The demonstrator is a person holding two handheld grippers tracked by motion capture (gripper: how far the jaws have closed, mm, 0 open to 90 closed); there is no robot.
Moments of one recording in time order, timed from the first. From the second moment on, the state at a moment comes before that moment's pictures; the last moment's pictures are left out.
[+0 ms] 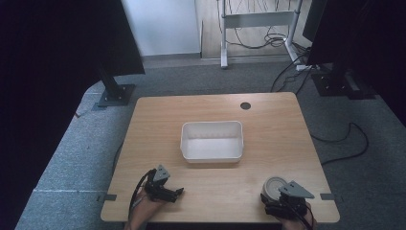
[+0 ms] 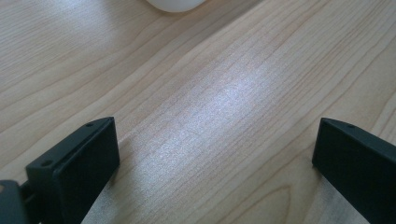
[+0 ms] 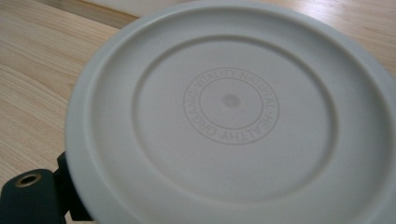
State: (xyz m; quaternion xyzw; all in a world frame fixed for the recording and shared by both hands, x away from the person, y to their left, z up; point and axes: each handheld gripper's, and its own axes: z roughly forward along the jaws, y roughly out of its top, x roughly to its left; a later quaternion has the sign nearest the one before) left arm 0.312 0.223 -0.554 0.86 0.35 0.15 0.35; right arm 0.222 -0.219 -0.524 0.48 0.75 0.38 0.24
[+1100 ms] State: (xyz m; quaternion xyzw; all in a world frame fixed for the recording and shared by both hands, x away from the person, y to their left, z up) left arm 0.312 0.223 -0.554 0.86 0.35 0.15 0.35; right arm 0.244 -0.182 -0.519 0.45 0.77 0.39 0.23
